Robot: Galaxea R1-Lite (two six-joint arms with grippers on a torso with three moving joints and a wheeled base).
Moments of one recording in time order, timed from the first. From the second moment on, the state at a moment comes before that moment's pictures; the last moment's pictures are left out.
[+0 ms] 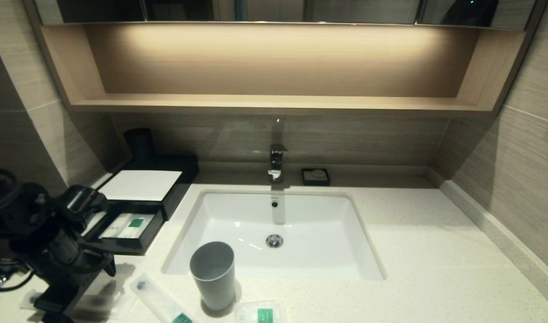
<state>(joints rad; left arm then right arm) 0.05 1.78 -0.91 0.52 0.09 -1.33 0.00 0.00 0.00 0.00 0.00 -0.01</state>
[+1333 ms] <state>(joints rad) 0.06 1.77 -0.90 0.52 0.09 -1.32 0.00 0.00 0.00 0.00 0.00 -0.01</state>
